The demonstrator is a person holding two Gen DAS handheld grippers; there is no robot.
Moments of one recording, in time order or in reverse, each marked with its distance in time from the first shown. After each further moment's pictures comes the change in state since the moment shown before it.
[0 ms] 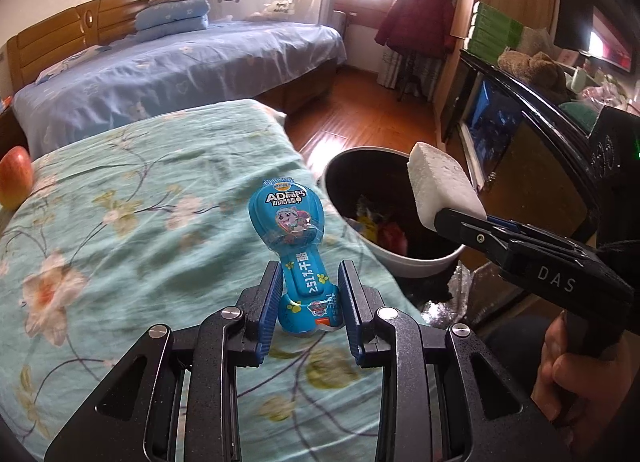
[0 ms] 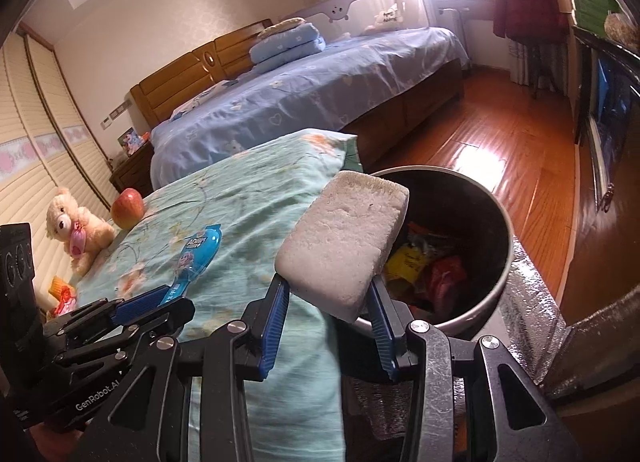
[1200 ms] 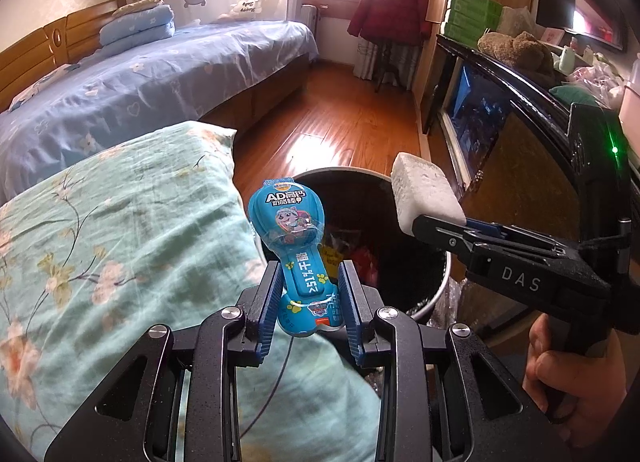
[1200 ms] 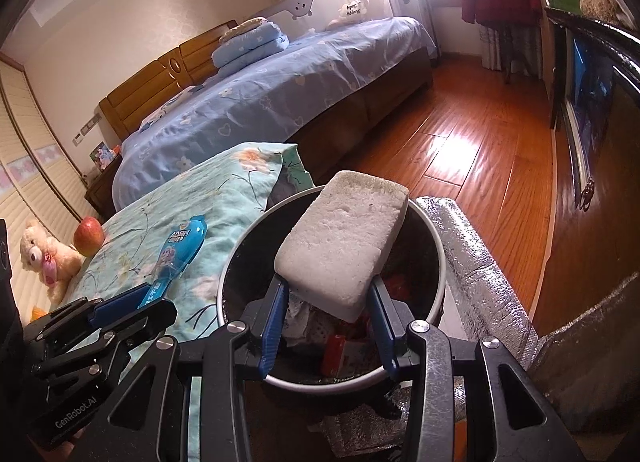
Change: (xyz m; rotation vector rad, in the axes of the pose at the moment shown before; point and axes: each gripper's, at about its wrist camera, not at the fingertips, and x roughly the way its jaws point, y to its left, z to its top) left arm 0.044 -0.051 0.041 0.083 0.019 -0.039; right arm 0.021 -0.067 0.031 0.071 0.024 -0.063
